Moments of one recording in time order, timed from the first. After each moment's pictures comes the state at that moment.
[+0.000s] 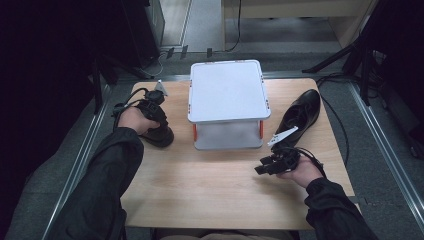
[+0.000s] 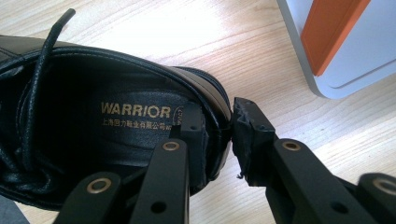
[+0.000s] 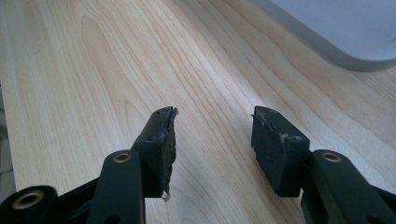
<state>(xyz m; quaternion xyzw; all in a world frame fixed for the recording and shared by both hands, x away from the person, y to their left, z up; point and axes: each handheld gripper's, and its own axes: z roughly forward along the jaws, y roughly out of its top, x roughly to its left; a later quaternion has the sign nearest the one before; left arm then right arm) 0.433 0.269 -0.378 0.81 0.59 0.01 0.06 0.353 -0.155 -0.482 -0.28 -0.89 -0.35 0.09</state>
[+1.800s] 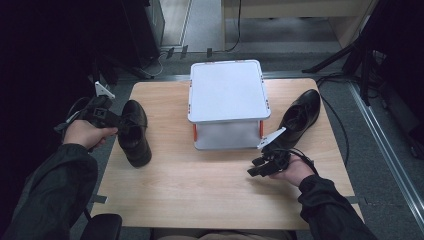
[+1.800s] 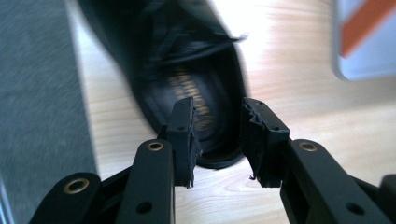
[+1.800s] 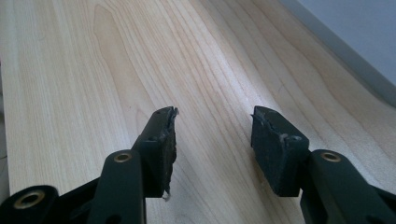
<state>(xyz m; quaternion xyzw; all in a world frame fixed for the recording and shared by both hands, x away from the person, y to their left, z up) 0.360 0.385 -0.330 0.68 0.73 0.01 0.11 0.353 -0.131 -0.485 -0.23 -0.91 -0.34 0.09</state>
